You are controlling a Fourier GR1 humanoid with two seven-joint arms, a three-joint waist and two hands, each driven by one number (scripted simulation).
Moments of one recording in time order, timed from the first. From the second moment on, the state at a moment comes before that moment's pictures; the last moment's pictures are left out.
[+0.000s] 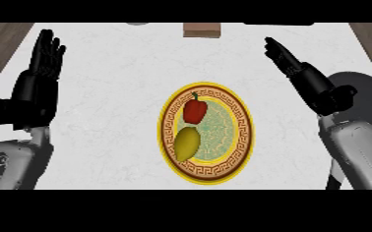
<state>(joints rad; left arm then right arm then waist) -0.27 0.41 -0.08 -1.56 0.20 0.32 -0.03 -0.42 -0.47 0.25 -1.39 -0.22 0.13 -0.07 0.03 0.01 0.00</state>
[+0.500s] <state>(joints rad) -0.20 0.36 -0.10 -1.52 0.27 0.28 0.10 -0.51 -0.31 0.23 -1.40 -0.06 -0.19 -0.05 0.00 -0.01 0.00</state>
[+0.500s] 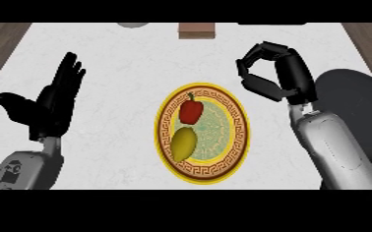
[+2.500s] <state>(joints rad) -0.16 0.32 -0.05 -1.57 0.26 0.19 0.19 -0.79 -0.25 0.63 -1.51 0.39 0.54 0.85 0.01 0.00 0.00</state>
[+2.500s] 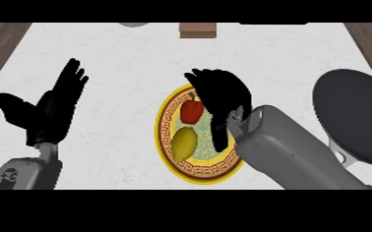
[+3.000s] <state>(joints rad) -0.16 0.30 -0.03 -1.57 0.24 0.18 0.19 -0.83 -0.14 0.64 -1.46 0.53 0.59 0.90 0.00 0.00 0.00</state>
